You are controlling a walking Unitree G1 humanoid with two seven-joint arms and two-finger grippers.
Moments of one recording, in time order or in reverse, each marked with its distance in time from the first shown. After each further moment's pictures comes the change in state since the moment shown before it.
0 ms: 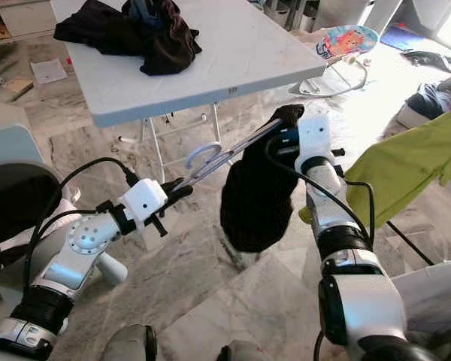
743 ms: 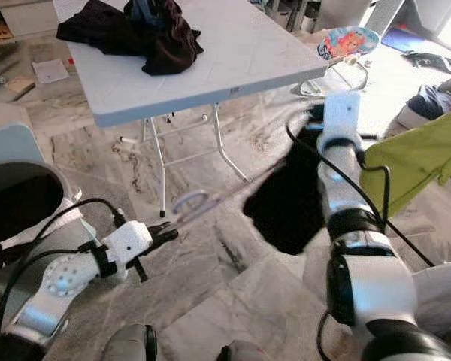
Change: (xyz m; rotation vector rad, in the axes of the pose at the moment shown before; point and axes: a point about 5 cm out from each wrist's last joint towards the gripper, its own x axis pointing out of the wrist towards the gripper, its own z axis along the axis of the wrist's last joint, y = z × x) left arm -0.053 -0.039 -0.026 -0.087 0.136 -0.083; right arm 0.006 -0.045 0.015 -0.093 0.005 -0.375
